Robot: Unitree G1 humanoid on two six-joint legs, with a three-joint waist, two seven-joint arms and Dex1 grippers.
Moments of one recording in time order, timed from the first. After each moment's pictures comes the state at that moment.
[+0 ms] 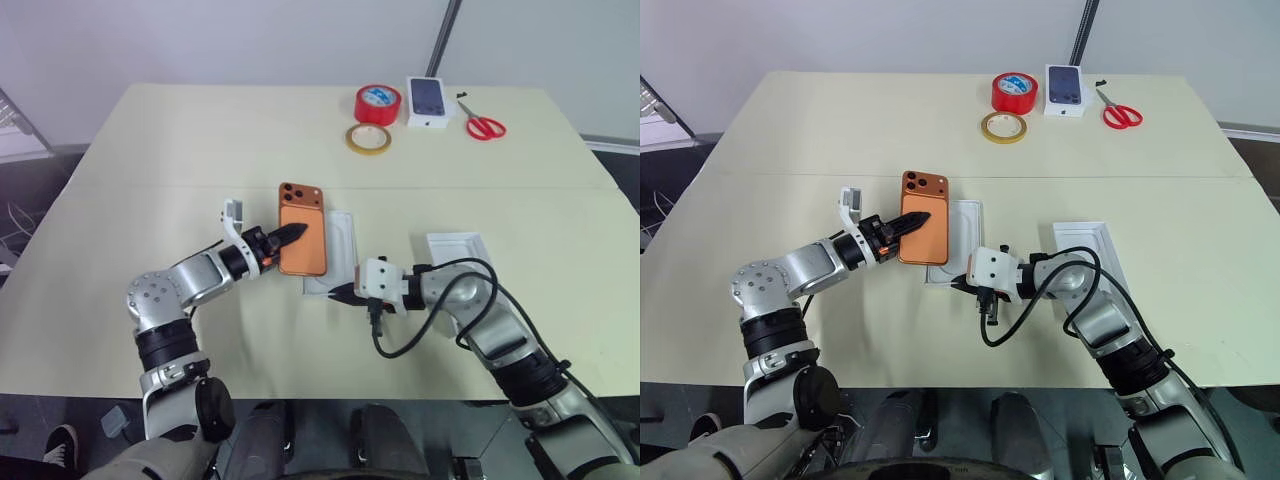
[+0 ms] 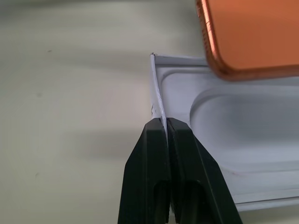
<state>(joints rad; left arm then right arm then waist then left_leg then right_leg) -0.59 0.04 0.56 0.11 -1.05 1.36 -0.15 -0.40 -0.51 0.35 -0.10 0.04 0.26 1.01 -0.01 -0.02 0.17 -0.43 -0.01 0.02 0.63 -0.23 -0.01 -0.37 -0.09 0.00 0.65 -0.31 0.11</state>
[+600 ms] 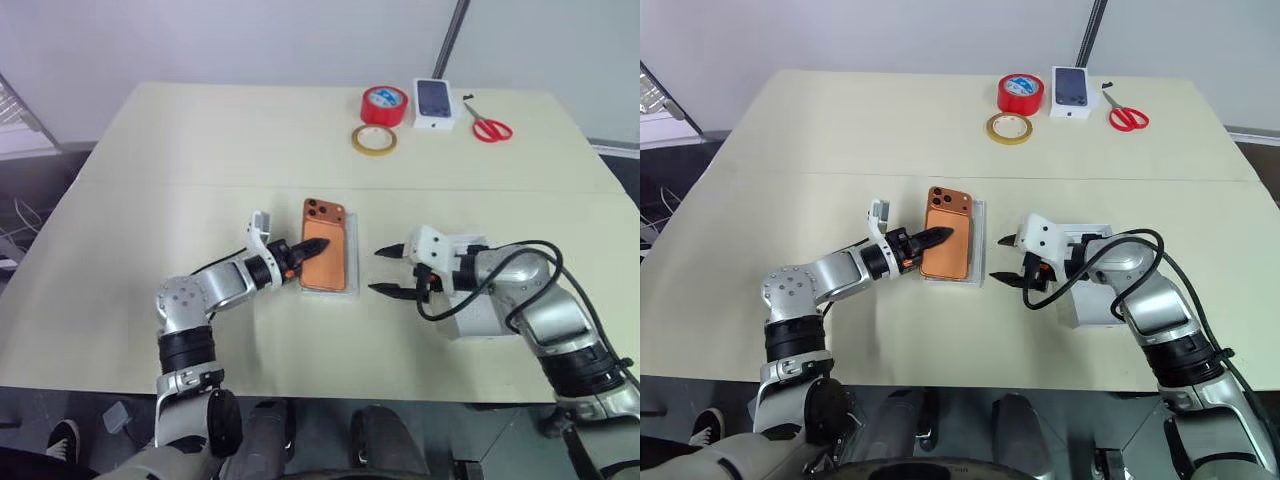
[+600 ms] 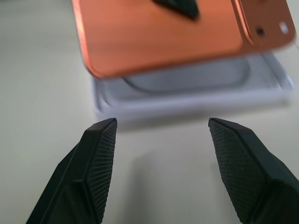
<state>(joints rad) -0.54 0.02 0.43 0.12 -1.03 1.29 -0.16 -0.39 -0.70 0.17 -0.10 0.16 0.32 1.04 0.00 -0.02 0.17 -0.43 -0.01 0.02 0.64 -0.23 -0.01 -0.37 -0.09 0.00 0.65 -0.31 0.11</state>
